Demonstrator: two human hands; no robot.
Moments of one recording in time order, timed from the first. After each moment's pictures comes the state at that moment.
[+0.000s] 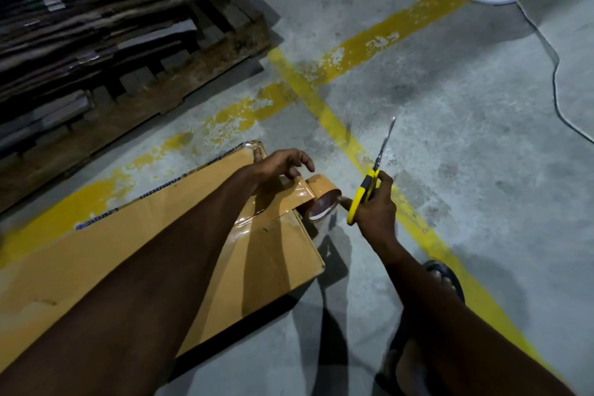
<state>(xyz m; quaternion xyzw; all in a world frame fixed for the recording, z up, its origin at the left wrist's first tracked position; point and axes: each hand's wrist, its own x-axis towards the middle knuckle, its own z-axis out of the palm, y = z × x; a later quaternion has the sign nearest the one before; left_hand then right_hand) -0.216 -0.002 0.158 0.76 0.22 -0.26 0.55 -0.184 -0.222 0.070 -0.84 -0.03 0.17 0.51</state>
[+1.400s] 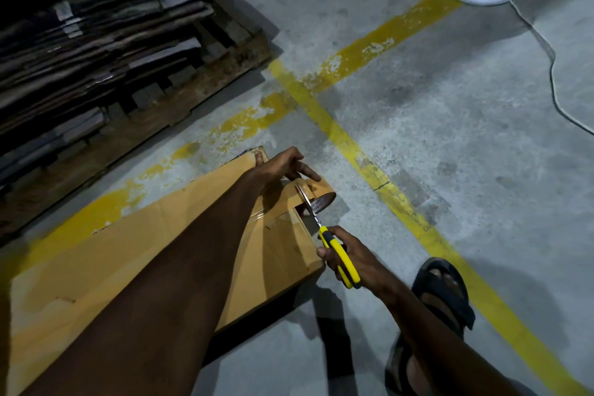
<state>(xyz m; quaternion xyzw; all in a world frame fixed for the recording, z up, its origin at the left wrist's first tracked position) -0.208 -0.007 0.143 0.79 0.25 -0.29 0.48 -0.251 -0.249 0.079 -0.62 -0.11 0.52 0.58</state>
